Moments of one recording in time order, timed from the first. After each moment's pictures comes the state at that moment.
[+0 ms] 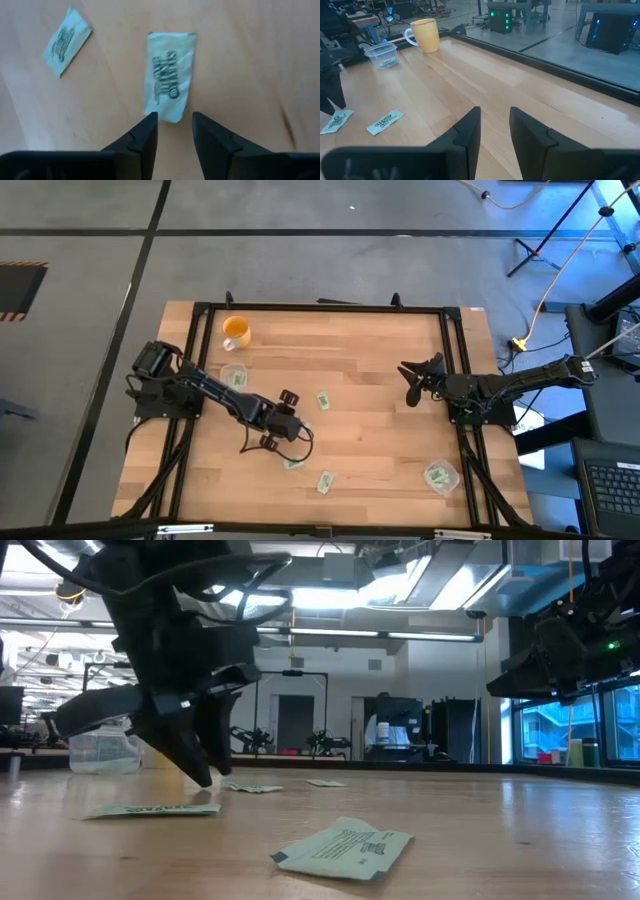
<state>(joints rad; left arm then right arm) -0.31 1.73 0.91 -0.37 -0.33 0.21 0.16 0.43 0.01 0.13 0.76 0.33</state>
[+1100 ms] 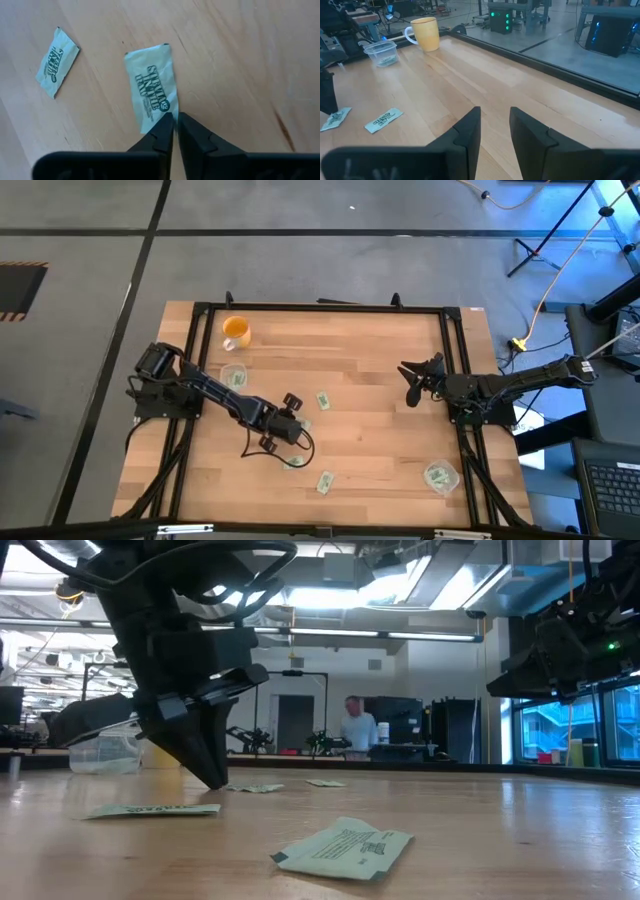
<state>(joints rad) -0.31 1.78 0.91 -0.33 -0.33 0.31 0.16 0.43 0.01 0.13 0.76 0.31</state>
